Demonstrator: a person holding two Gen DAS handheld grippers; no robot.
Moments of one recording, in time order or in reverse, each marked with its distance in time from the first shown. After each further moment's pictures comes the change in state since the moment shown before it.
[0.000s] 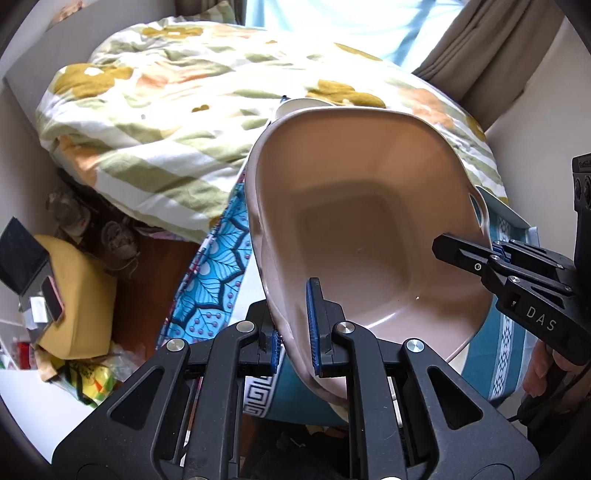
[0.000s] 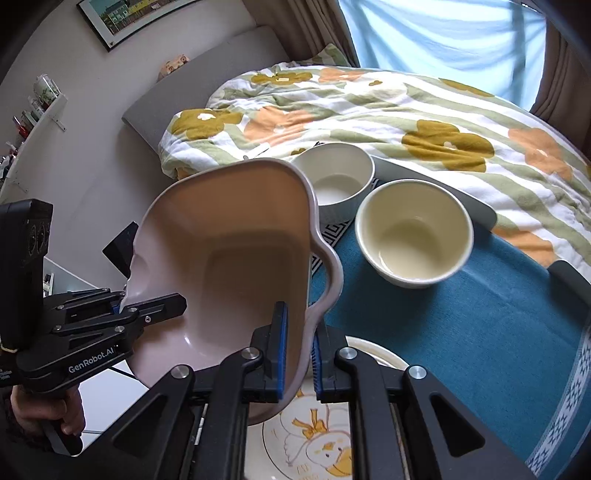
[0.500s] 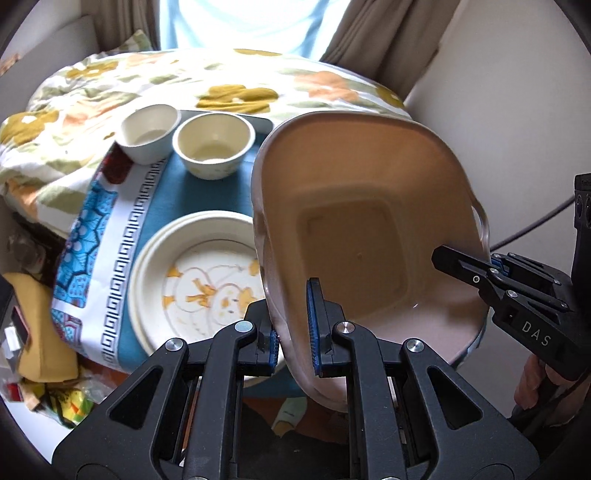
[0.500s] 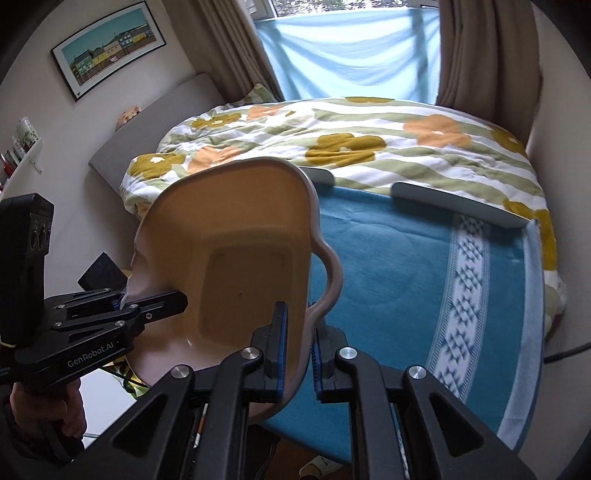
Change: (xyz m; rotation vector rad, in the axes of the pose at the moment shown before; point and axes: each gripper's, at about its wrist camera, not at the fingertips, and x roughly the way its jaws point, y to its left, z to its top) left arm -0.031 -0.189 -0.086 0.197 -0.023 -0.169; right arm -0.158 -0.091 -0.143 0.187 -0.134 -0.192
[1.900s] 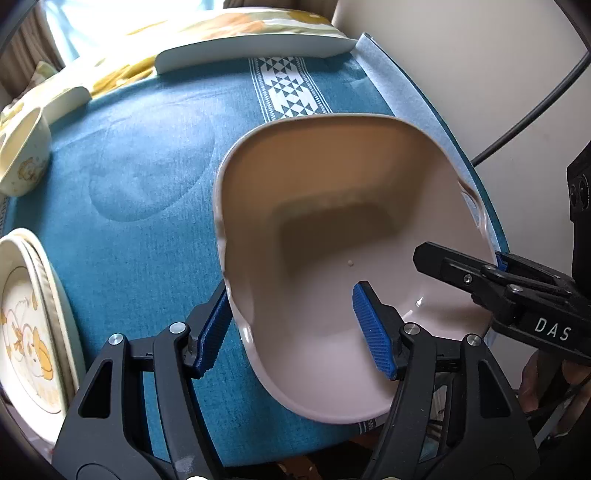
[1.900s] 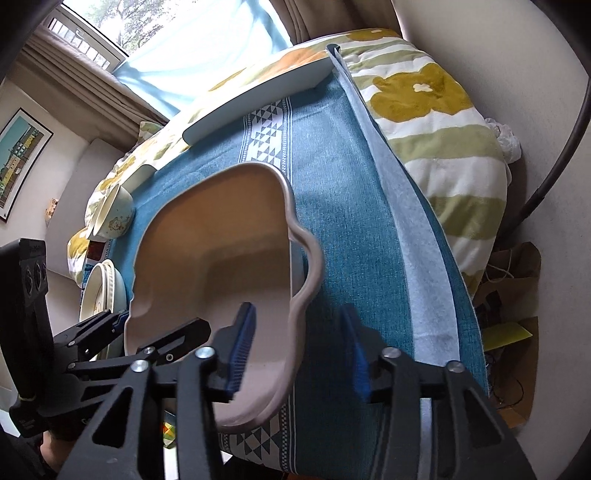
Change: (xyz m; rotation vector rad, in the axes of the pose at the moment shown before) left arm 0.176 -0.160 -0.030 0.275 0.177 -0.027; right arm 0.033 -0.195 -0.104 0.476 0.028 -0.021
